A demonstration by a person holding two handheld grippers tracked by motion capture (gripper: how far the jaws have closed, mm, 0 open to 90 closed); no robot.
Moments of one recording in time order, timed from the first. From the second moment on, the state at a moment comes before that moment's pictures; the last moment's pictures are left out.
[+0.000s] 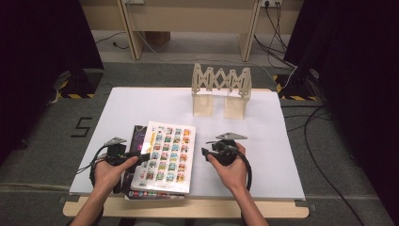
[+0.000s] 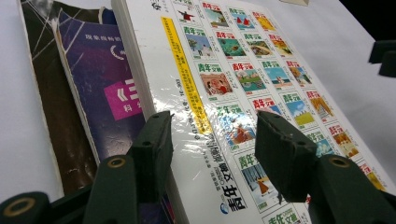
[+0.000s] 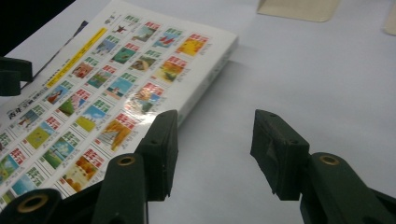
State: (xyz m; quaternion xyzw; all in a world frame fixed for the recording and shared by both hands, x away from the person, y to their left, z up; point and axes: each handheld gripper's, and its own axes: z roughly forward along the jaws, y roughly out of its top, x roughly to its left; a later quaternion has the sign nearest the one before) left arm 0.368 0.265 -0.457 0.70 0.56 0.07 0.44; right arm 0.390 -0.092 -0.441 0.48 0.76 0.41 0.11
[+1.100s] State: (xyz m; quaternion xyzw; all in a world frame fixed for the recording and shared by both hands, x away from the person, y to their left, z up) left arm 0.371 0.257 -0.469 0.71 0.56 0.07 0.42; right arm 0.436 -0.049 -0.469 0.52 0.76 0.39 -0.01
